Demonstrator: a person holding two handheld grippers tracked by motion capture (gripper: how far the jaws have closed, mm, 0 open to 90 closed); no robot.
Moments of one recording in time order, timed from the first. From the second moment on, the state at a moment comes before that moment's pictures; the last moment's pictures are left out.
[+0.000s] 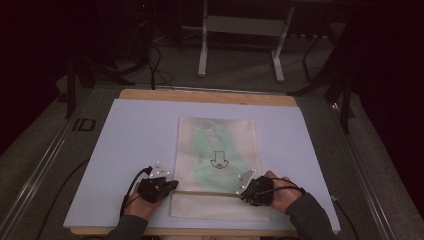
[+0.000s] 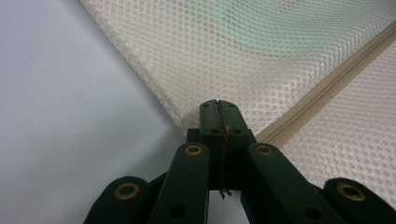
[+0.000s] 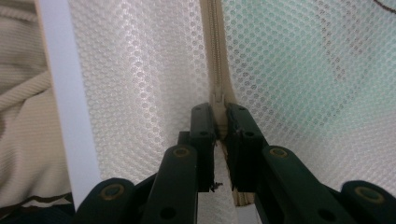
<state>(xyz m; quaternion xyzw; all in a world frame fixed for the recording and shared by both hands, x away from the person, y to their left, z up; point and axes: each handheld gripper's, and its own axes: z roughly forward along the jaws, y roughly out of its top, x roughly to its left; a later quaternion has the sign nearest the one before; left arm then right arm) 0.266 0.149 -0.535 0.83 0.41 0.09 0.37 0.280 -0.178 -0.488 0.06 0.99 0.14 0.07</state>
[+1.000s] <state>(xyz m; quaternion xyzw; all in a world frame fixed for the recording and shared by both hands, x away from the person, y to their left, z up) 0.266 0.149 -0.535 0.83 0.41 0.09 0.37 0.278 -0.205 -0.487 0.08 0.98 0.14 0.06</state>
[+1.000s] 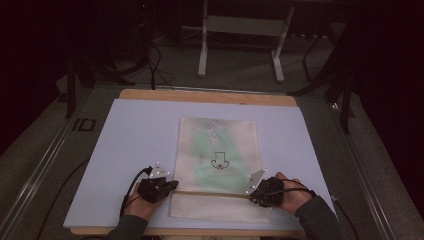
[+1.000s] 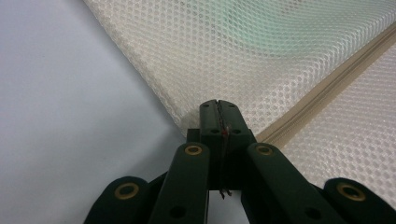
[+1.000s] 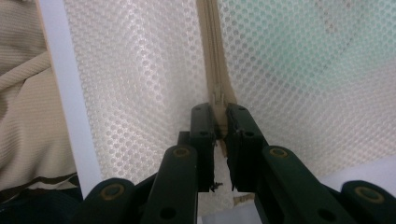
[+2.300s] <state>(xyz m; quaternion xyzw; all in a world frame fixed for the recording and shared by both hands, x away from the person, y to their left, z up) 0.266 0.149 -0.534 0.83 0.41 0.09 0.37 0.281 -0.239 -0.486 0.13 0.98 0.14 0.08</state>
